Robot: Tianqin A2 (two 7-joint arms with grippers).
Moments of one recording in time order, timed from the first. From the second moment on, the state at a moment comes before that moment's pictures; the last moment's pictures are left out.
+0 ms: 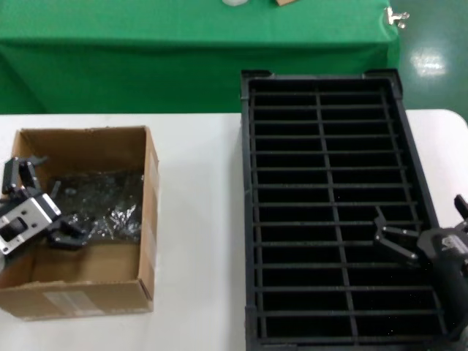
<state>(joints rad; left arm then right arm) -0.47 -0.65 1.79 -1.29 -1.25 0.41 -0.07 0.03 0.31 -1.63 1.62 1.76 -0.05 0.03</state>
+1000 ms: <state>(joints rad) -0.79 -0.49 1.99 -0.72 -1.27 0.36 0.61 0.03 0.31 -1.63 1.62 1.76 -0.05 0.03</state>
